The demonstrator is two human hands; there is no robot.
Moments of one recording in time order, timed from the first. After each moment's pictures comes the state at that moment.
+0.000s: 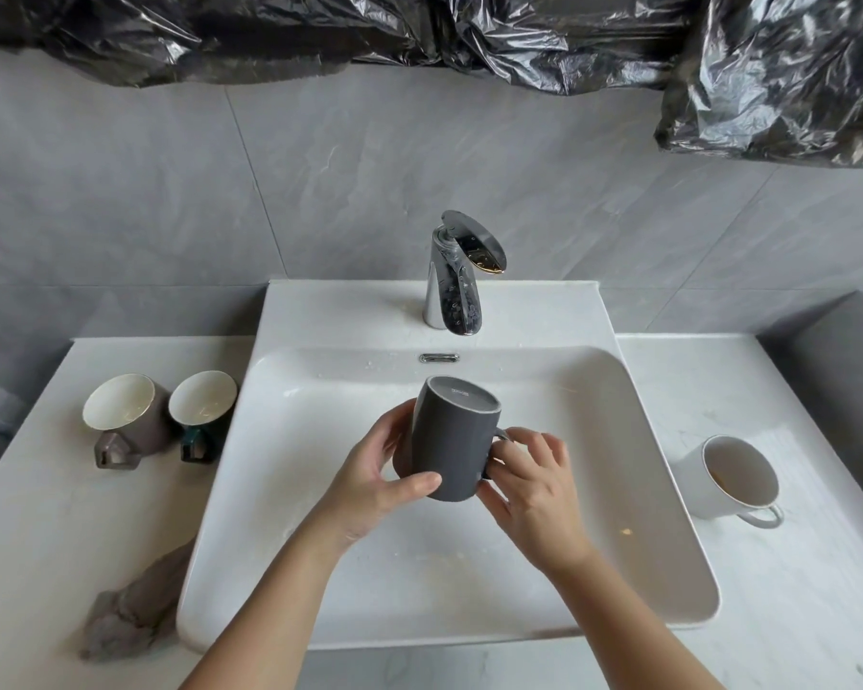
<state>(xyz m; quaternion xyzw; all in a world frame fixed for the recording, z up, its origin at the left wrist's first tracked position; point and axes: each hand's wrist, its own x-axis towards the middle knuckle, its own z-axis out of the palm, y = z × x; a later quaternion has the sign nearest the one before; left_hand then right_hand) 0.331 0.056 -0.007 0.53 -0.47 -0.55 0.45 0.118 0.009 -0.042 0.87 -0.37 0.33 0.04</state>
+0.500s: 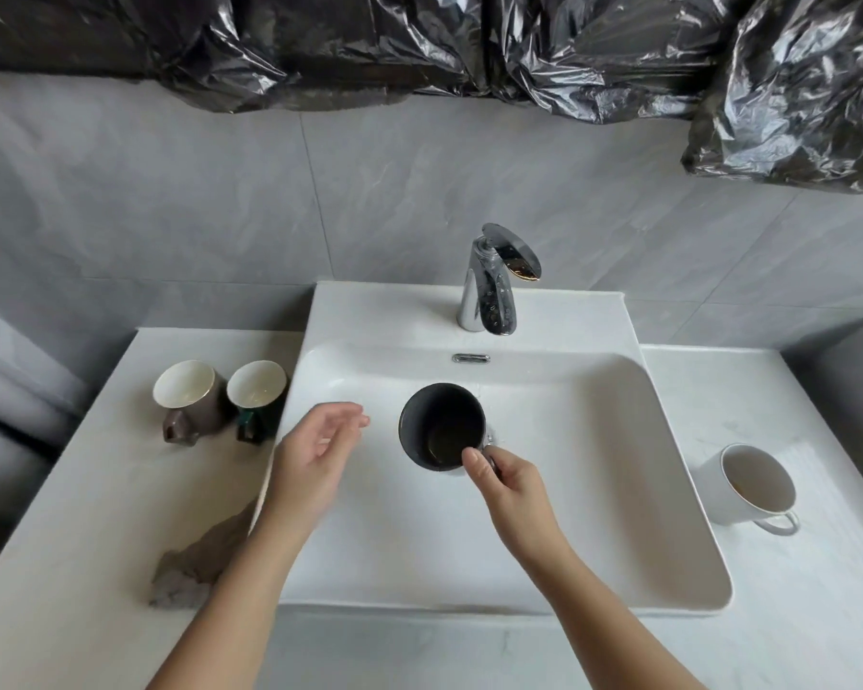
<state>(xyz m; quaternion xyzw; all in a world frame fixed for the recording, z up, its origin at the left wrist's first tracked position) 0.383 0.100 0.032 0.66 -0.38 -0.35 0.54 0.172 0.056 0.012 0.62 -0.50 0.33 -0.51</state>
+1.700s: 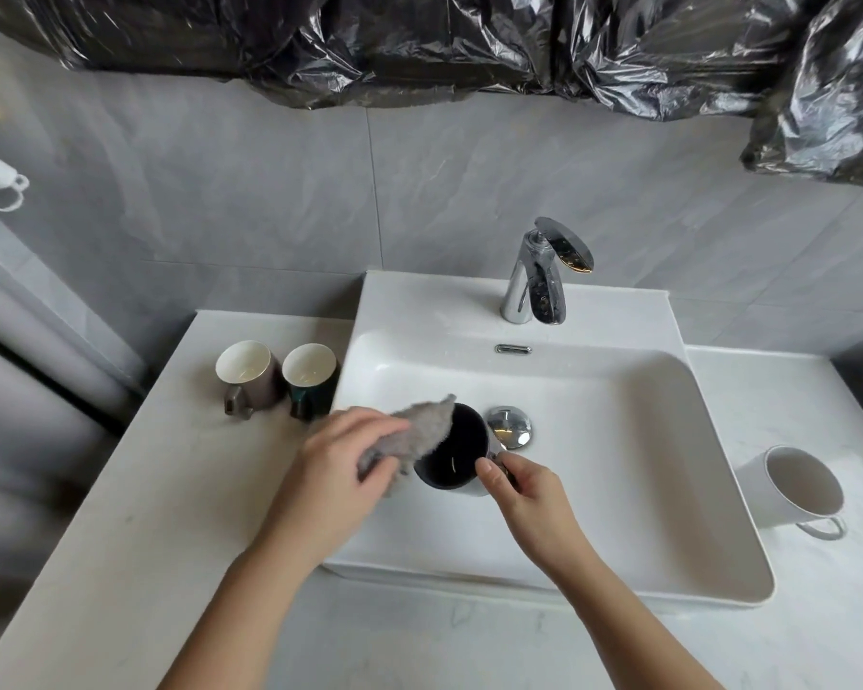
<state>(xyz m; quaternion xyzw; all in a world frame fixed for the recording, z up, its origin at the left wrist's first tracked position) 0.399 0.158 0.072 0.68 -0.62 -0.14 0.36 0.190 0.087 0.028 0.66 -0.50 0.25 -0.50</state>
